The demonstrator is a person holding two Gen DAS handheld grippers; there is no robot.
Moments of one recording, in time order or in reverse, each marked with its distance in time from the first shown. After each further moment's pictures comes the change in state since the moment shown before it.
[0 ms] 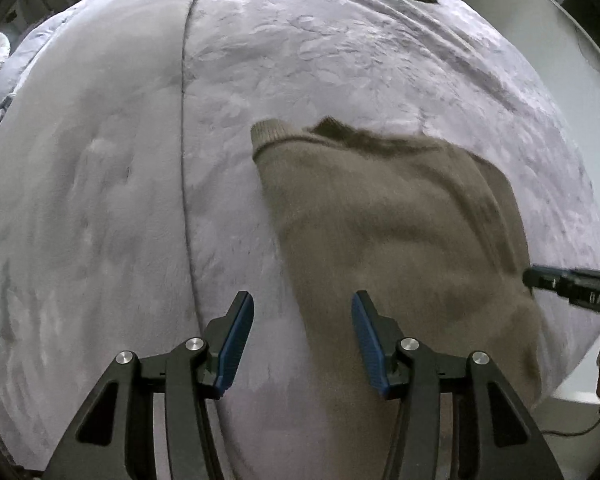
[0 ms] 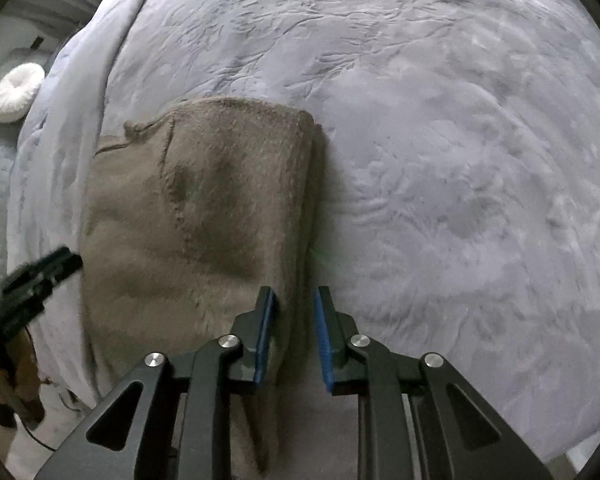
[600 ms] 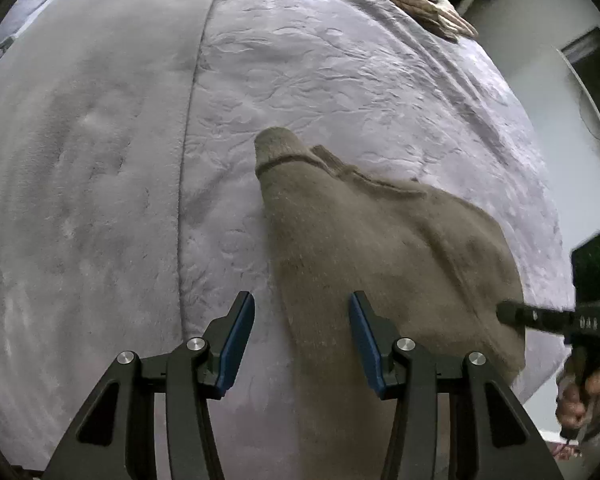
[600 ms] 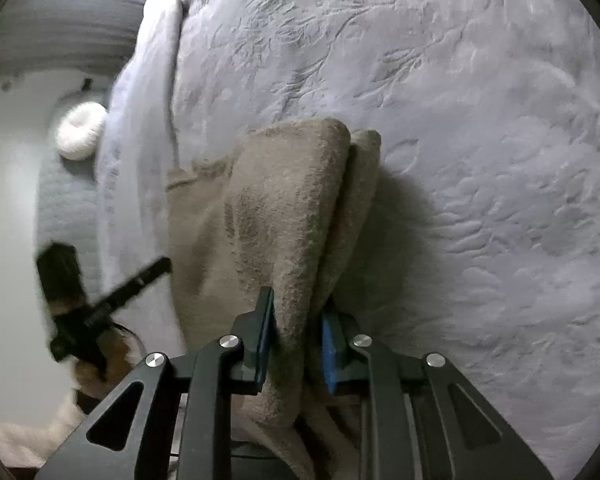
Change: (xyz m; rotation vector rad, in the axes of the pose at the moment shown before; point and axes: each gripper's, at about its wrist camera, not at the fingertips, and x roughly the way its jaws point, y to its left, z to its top) left arm 0.009 0.035 0.025 -0.179 -0.010 -0.157; right arm 0.010 0.002 0.040 0.070 0.042 0.342
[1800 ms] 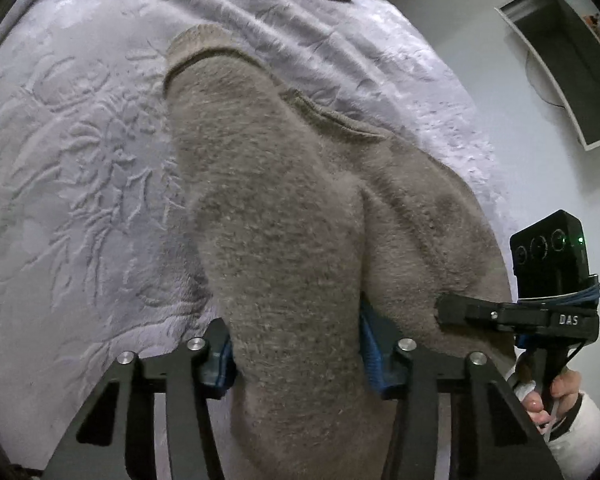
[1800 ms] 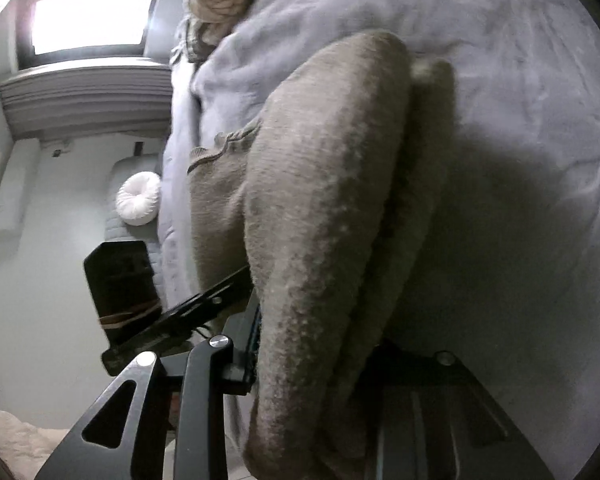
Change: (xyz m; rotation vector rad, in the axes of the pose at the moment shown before) left arm 0.103 -0.169 0.114 0.180 0.046 -0.229; right arm -0.062 -0.115 0.110 0.109 -0.126 0.351
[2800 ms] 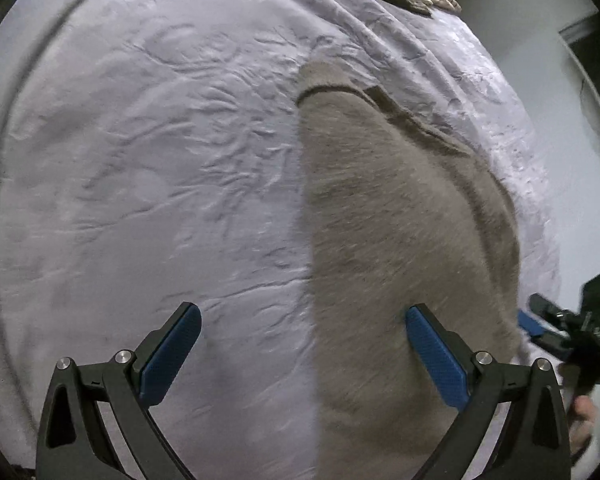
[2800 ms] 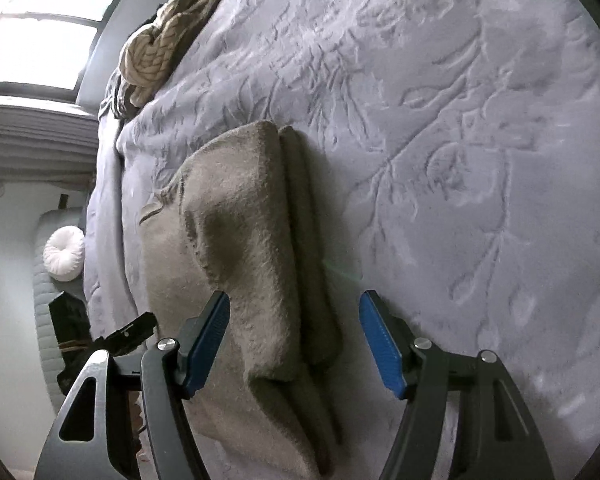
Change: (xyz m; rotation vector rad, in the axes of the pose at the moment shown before) left arm -0.030 0.063 -0.017 -0.147 0.015 0.155; right arm -0.088 -0.041 -0.034 0.093 -0.203 -0.331
